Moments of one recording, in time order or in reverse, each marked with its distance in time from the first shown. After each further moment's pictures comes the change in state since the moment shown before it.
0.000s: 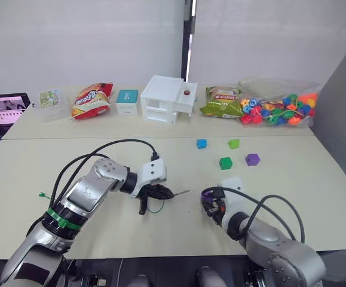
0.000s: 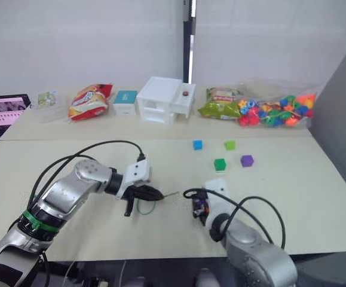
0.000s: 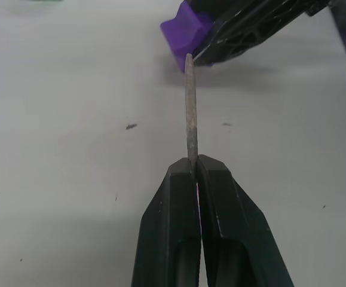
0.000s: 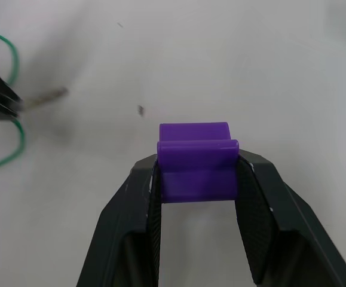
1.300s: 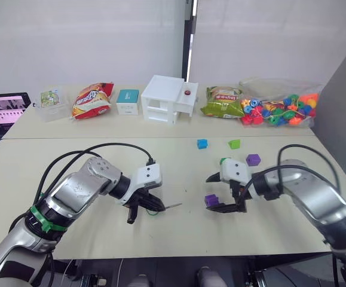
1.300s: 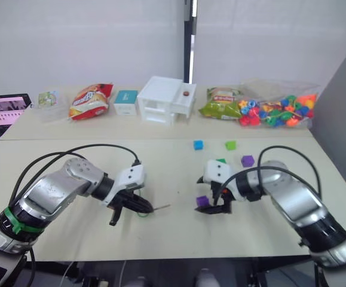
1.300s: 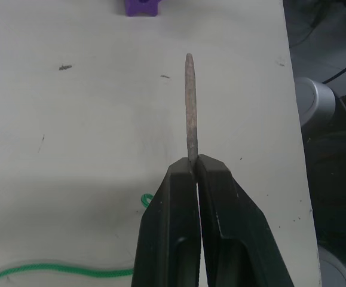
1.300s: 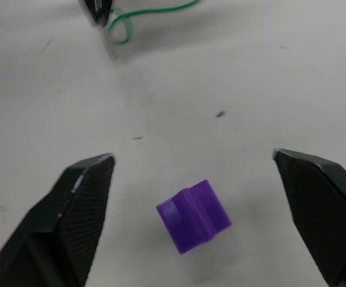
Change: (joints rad) left arm -0.023 0.127 -0.015 -0.204 -0.096 0.342 -0.069; right arm -0.566 -0.656 0.308 0.730 -0.168 -0.881 1.331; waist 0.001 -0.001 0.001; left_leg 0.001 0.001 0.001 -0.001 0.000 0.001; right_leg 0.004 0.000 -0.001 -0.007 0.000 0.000
